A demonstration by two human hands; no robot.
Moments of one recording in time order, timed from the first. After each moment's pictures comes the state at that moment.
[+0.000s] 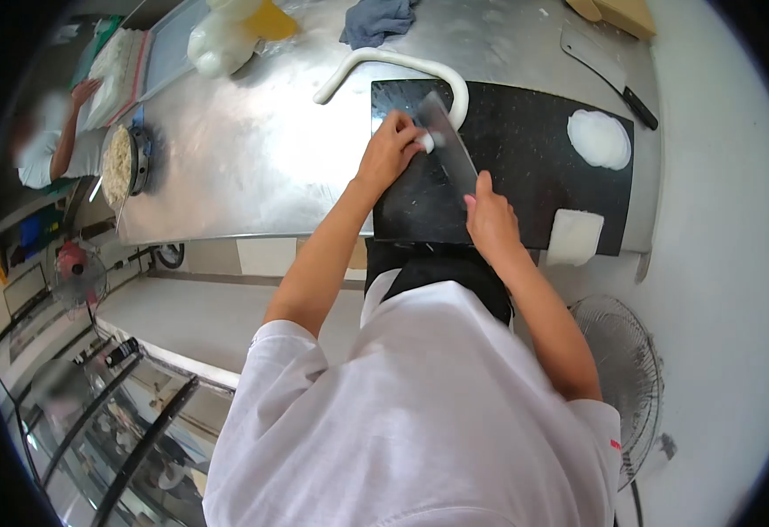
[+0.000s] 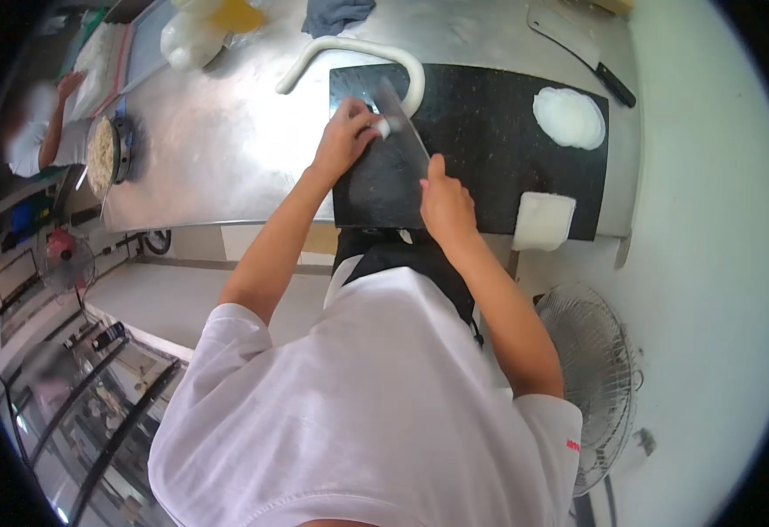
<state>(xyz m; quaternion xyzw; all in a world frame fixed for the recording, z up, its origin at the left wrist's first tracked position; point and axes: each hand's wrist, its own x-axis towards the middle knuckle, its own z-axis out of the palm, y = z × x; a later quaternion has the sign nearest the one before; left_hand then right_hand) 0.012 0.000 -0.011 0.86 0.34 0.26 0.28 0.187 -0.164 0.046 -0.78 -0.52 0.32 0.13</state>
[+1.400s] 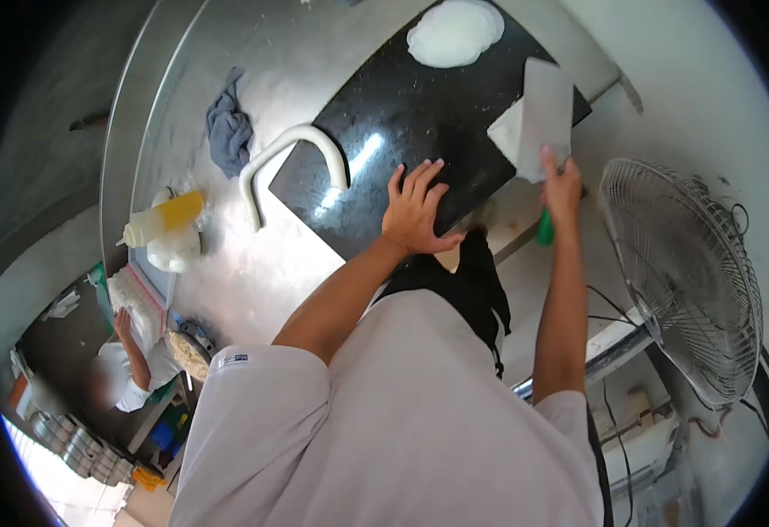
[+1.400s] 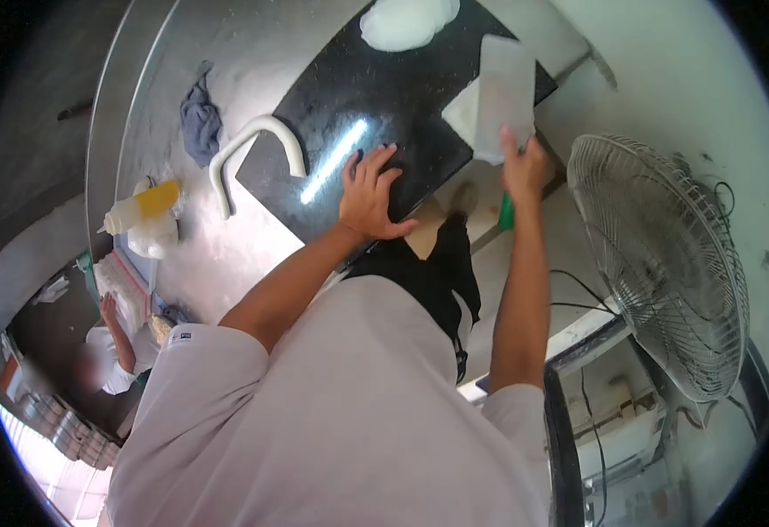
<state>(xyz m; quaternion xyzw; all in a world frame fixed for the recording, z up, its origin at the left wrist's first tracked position) 0.100 -0.099 -0.016 0.97 -0.01 0.03 0.25 0.289 -0.341 -0.053 -0.87 0.06 0.17 0.45</state>
